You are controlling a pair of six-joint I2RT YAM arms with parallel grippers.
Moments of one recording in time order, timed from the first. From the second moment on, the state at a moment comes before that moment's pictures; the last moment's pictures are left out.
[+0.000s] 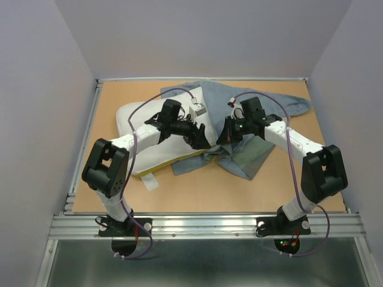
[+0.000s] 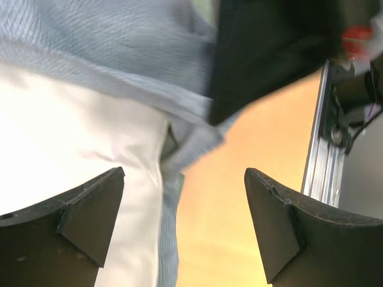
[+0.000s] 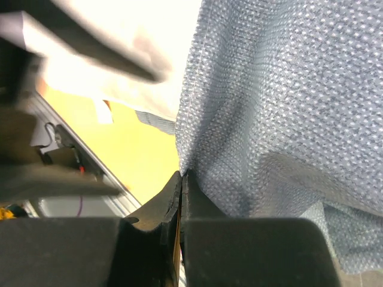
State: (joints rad) left arm -0.51 1.76 1.13 -0.04 0.84 -0.04; right arm 0.39 1.60 1.16 -0.44 -0.60 0.42
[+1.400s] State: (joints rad) left arm -0.55 1.71 1.11 -0.09 0.72 0.07; right arm 0.49 1.65 1.26 -0.27 -0.77 0.76
